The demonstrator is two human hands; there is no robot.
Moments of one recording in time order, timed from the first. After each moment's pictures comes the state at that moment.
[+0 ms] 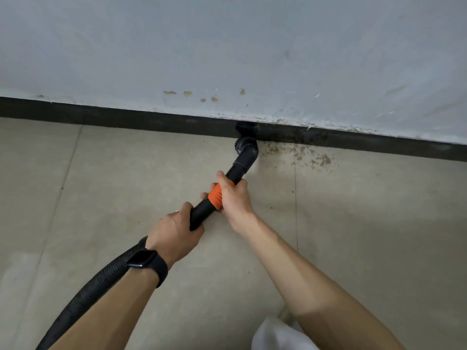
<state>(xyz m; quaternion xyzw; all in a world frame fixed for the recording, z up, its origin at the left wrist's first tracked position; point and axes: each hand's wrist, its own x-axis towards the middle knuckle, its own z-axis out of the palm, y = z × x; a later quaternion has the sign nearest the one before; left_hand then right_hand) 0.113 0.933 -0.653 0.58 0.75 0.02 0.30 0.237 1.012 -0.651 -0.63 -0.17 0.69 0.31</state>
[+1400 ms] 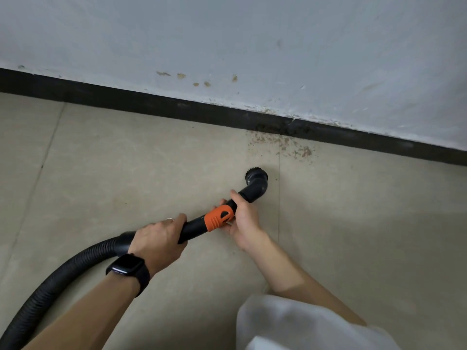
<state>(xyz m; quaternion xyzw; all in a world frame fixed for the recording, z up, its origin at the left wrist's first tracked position) 0.111 0.879 -0.651 0.70 0.66 -0.09 0.25 0.287 0.949 -0.651 -0.67 -0.03 0.68 0.30</state>
